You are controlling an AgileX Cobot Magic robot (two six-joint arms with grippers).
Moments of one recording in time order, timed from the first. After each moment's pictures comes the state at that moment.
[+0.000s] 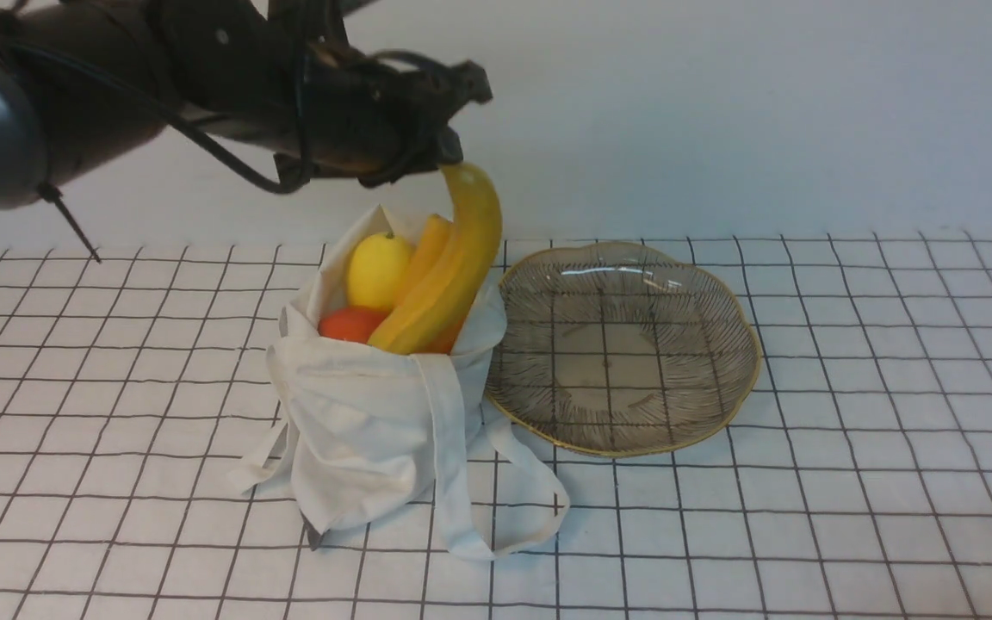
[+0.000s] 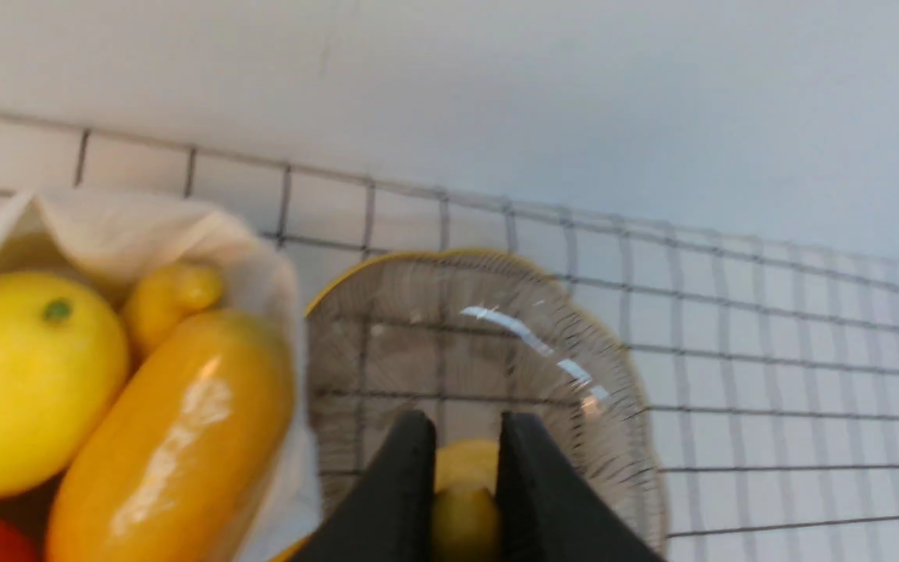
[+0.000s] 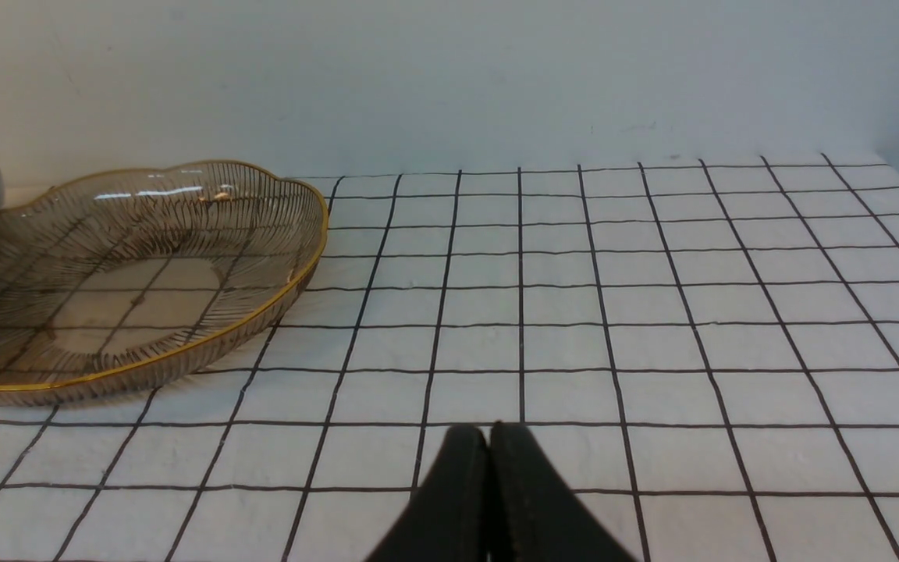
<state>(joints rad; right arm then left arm) 0.01 -0.01 0.03 -0.03 0.35 0.07 -0.36 1.71 -1.52 -0.40 0.50 -0.24</state>
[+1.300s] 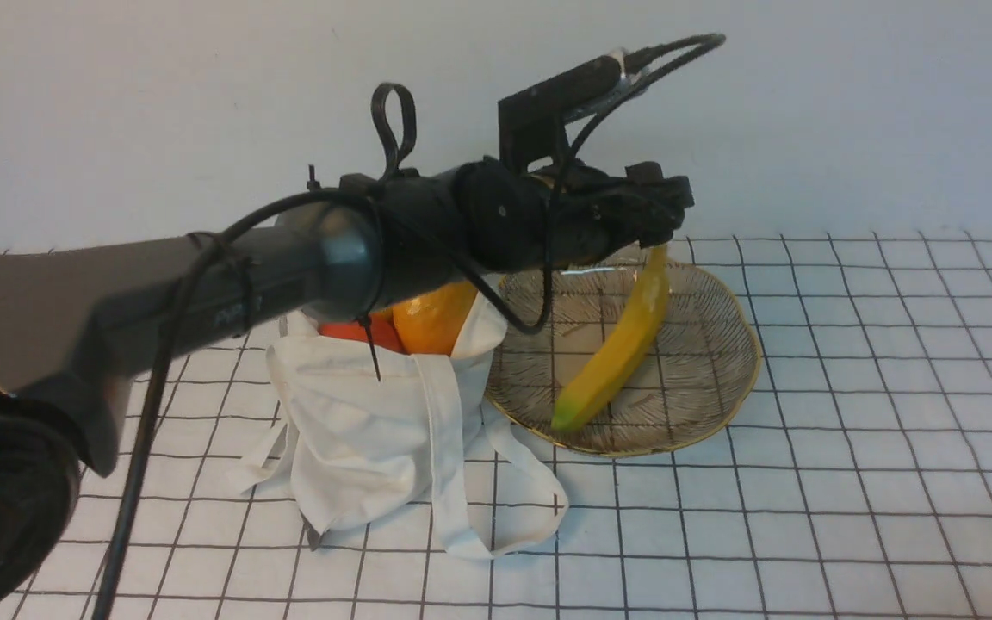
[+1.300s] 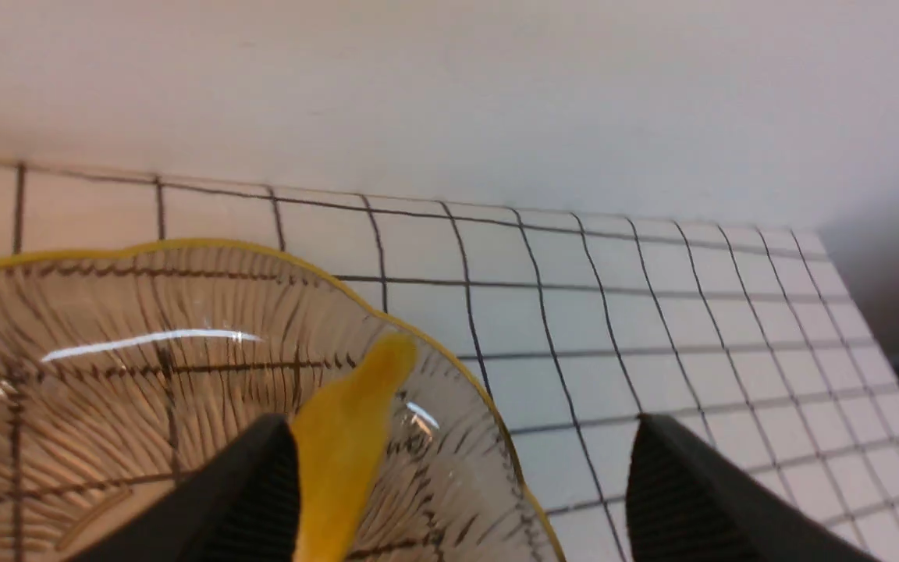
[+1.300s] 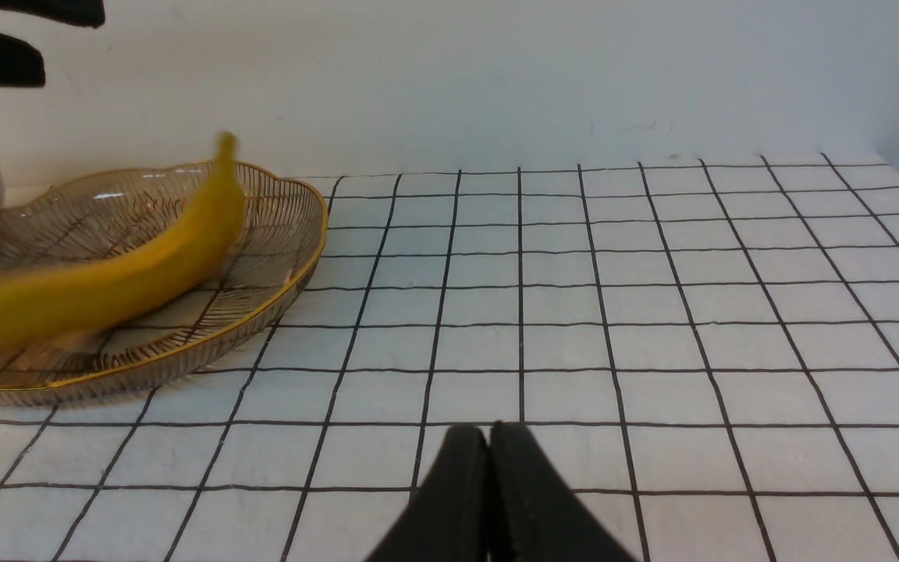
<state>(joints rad) 0.01 -0.01 0.03 -0.03 0.35 0.07 -0.62 2.03 -1.59 -0.60 0.13 0.05</state>
